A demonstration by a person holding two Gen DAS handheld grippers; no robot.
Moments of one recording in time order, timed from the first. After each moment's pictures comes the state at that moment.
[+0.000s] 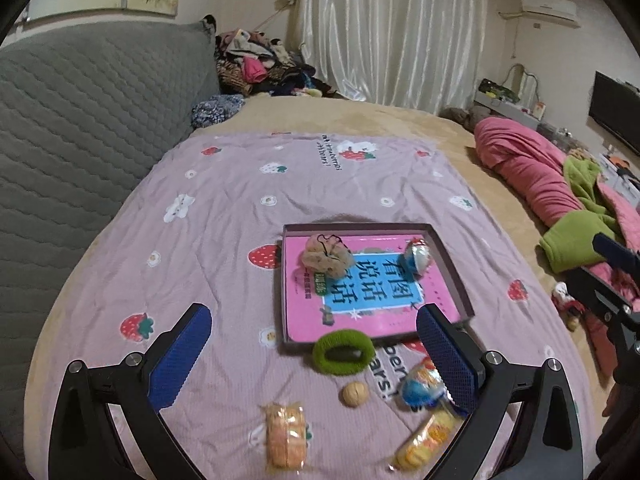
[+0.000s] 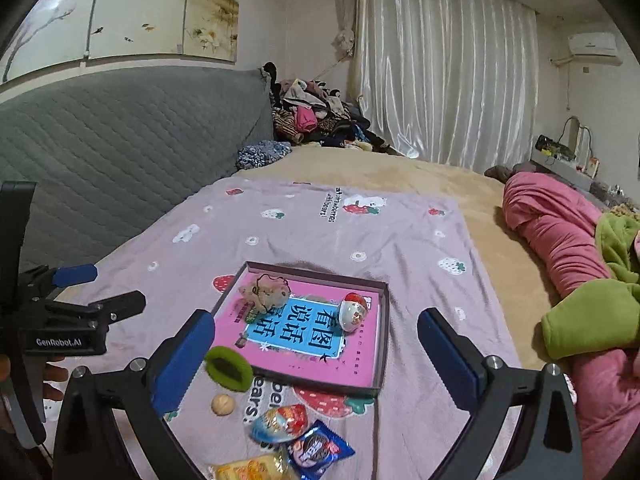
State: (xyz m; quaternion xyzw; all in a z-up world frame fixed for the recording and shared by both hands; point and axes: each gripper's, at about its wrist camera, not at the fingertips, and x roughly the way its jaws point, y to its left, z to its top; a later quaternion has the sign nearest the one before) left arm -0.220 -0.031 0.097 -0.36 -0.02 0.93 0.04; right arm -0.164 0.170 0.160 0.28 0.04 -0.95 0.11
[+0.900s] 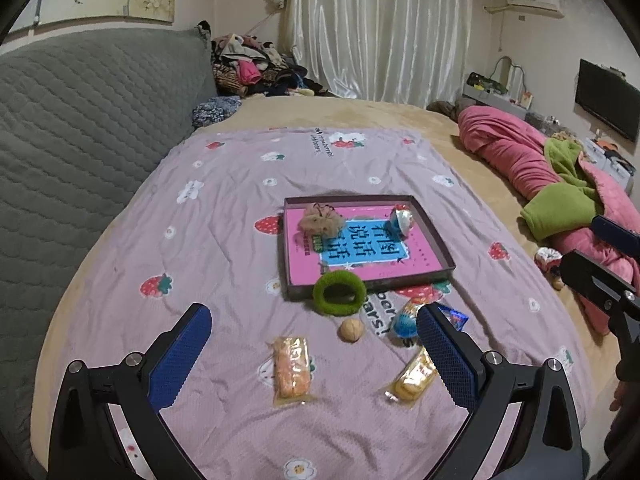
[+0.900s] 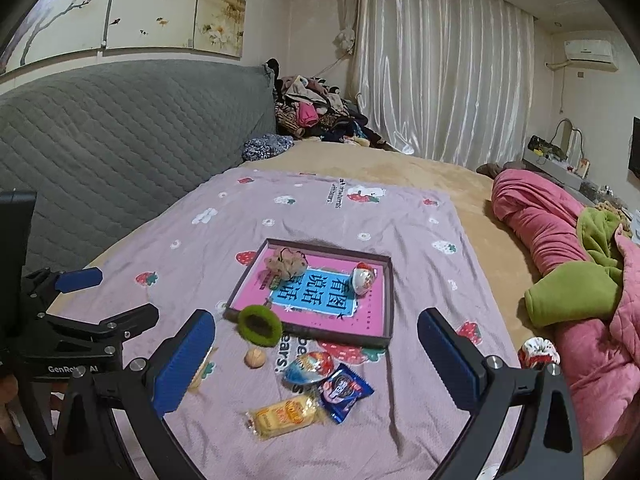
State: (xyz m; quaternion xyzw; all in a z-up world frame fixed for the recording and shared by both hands) left arm -0.121 -0.040 0.095 -0.36 0.00 0.93 0.04; right arm -0.070 0.140 0.167 0.29 0.05 -0.95 0.09
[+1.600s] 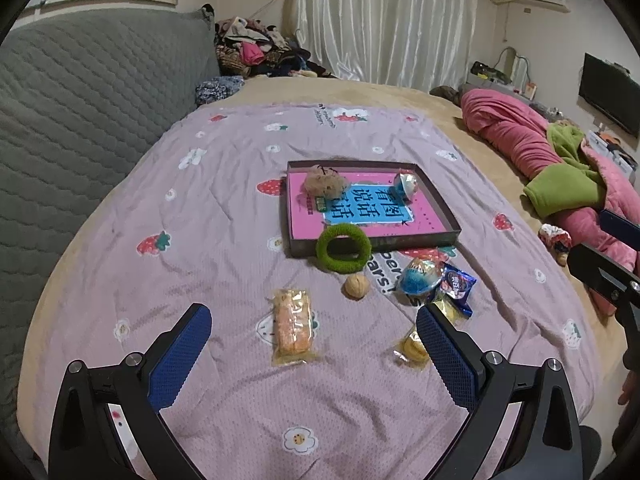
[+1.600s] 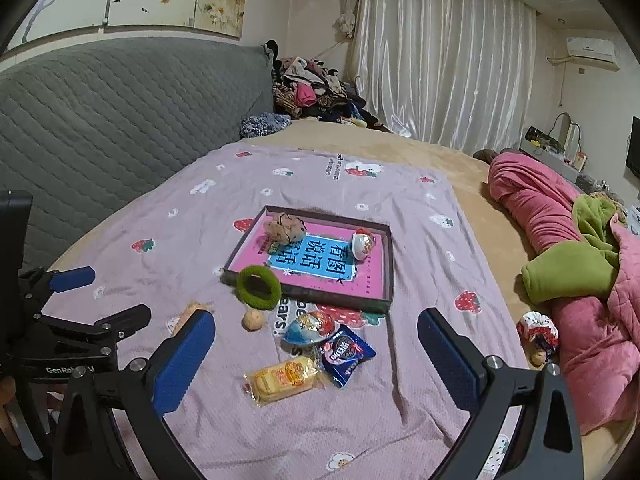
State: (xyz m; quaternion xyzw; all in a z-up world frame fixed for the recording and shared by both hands) left arm -0.097 -0.046 0.051 -0.39 -0.01 0.92 0.04; right arm -0.047 0.137 0.133 0.32 0.07 -0.94 0.08
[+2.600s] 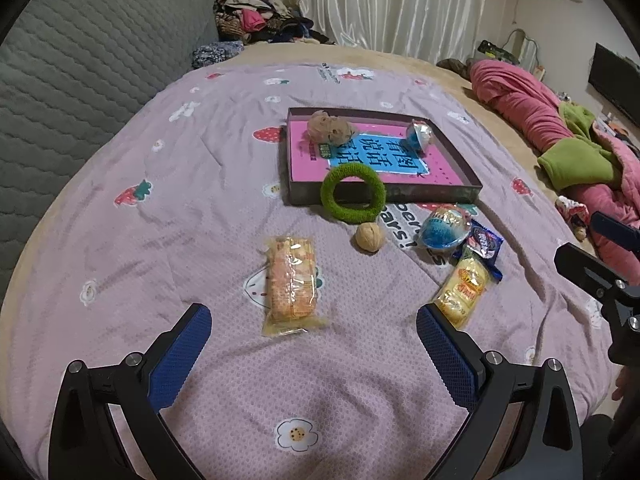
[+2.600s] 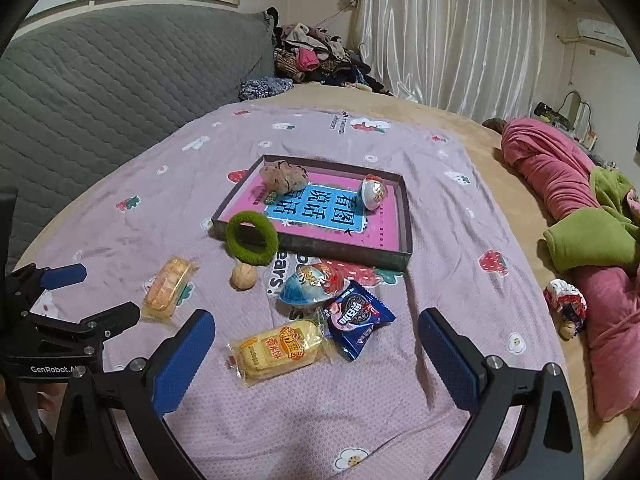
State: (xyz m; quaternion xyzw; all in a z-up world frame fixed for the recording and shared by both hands) left arm -0.115 -0.044 -0.023 -0.43 -0.01 0.90 0.04; right arm -0.072 0.141 0.058 0.37 0.07 -0.92 0.09
